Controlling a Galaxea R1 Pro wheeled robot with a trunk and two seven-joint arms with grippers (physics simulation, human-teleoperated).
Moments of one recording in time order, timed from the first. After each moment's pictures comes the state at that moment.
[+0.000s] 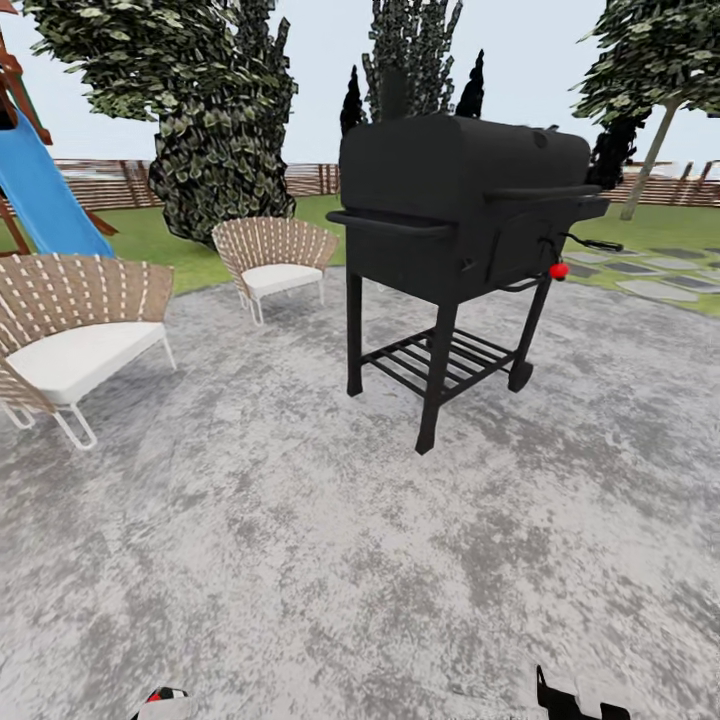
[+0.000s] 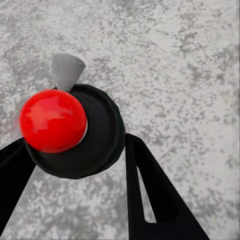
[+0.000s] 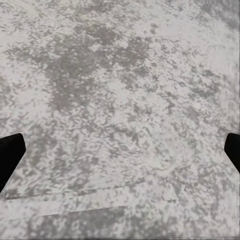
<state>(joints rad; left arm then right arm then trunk) -0.23 0.12 0.04 -0.30 0.05 -0.45 0.02 -0.19 -0.09 -0.18 -0.52 0.04 -0.39 -0.16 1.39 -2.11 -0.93</state>
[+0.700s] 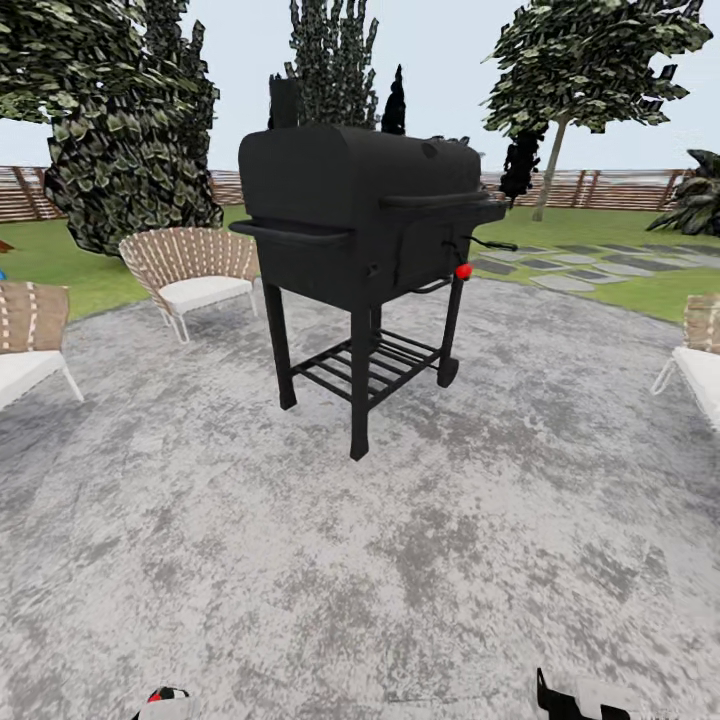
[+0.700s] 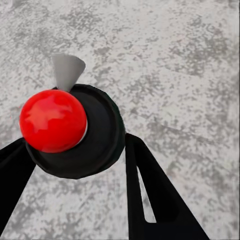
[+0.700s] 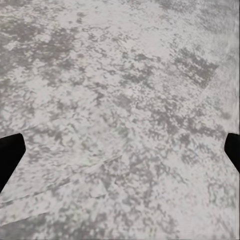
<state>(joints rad) -0.23 0.12 0.04 -0.30 0.05 -0.45 0.02 -0.19 -0.09 -0.18 -0.51 0.04 -0.39 -0.16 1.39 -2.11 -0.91</state>
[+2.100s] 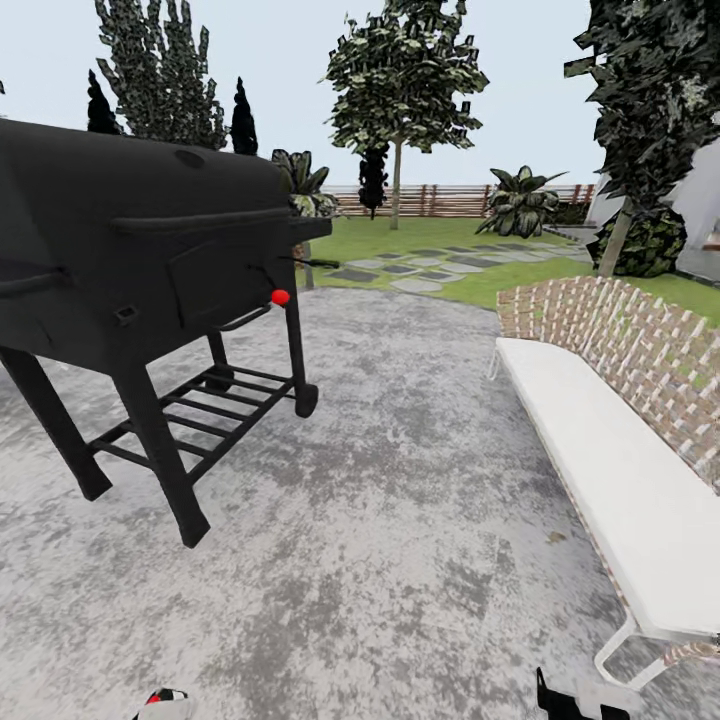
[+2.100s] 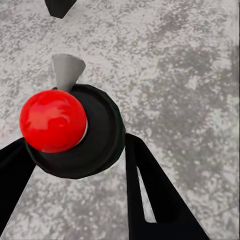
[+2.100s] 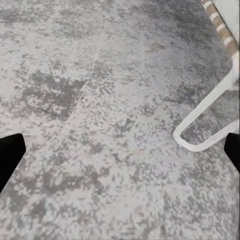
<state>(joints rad) -0.23 0.12 0.04 -0.30 0.05 -0.45 0.02 -0.19 -0.09 -0.18 -0.51 0.04 -0.39 -0.16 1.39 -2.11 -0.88</state>
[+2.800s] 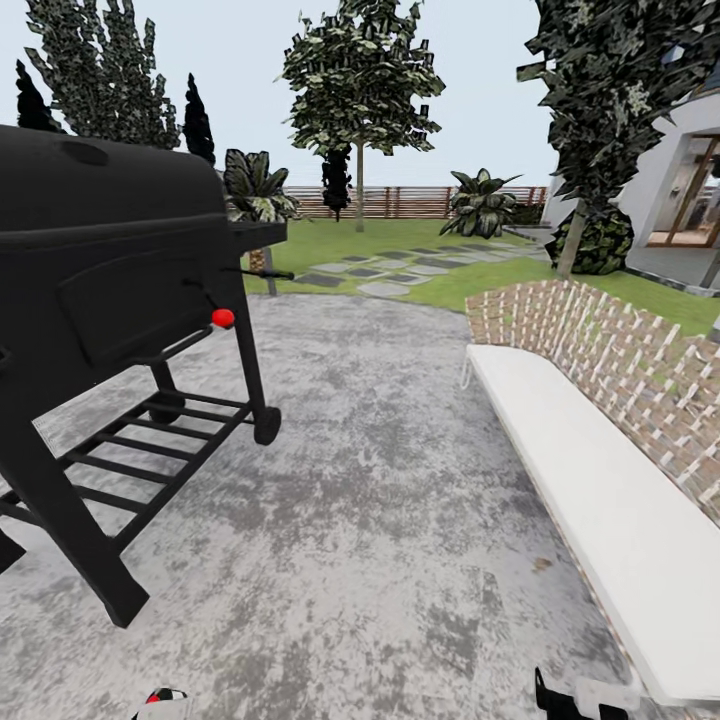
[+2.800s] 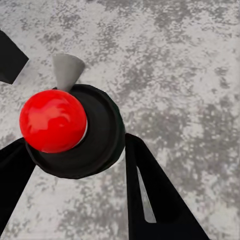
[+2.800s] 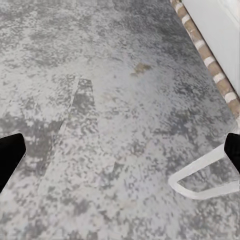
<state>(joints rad) -0.23 0.12 0.04 -0.30 0.05 -0.45 0.02 -0.19 -0.09 -0.17 -0.51 0.04 -0.39 -0.15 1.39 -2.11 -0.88</state>
